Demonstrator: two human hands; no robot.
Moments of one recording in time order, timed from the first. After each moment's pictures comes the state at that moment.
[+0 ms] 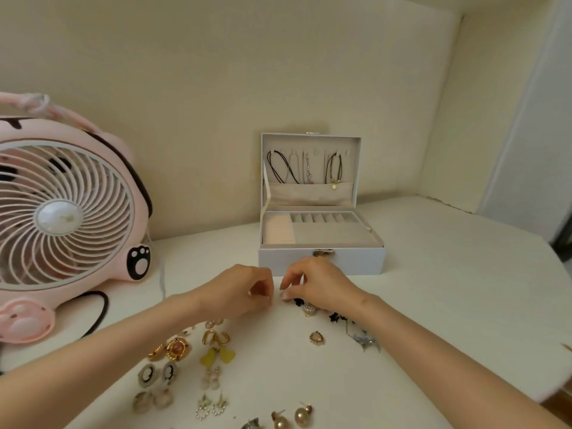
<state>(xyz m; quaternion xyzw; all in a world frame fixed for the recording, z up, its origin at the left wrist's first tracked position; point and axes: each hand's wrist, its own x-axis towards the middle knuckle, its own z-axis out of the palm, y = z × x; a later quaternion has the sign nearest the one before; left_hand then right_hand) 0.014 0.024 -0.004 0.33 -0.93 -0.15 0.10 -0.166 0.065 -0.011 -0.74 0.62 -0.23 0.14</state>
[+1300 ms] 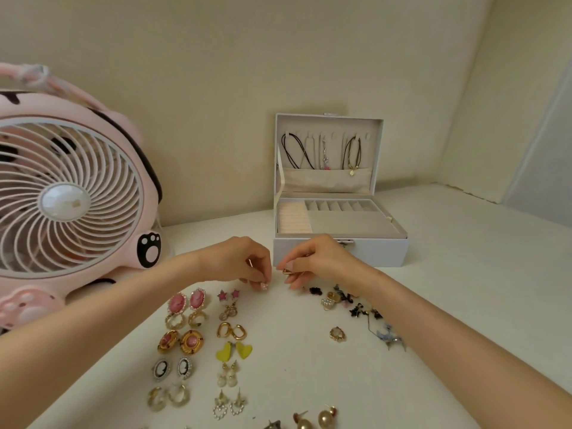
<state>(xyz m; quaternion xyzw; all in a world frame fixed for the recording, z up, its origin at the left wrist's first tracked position) 0.033 -0.010 0.015 0.37 -0.88 -0.30 0.05 -0.149 0.052 0.009 -0.61 0.58 -0.34 0.42</state>
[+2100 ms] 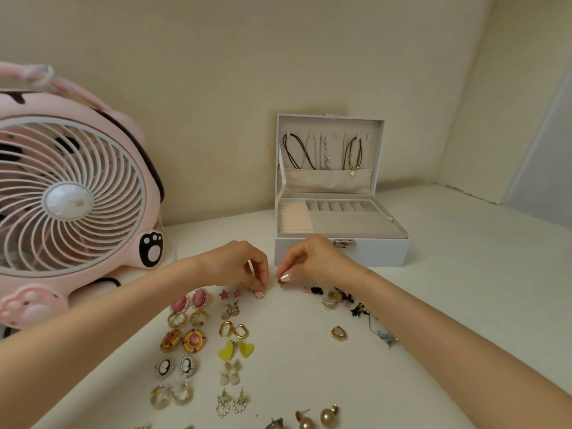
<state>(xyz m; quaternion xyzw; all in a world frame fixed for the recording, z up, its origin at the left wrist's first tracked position) 0.037 -0.008 0.009 0.38 -0.88 -0.28 0.05 -0.144 0.042 0.000 -0.68 0.60 -0.28 0.32</state>
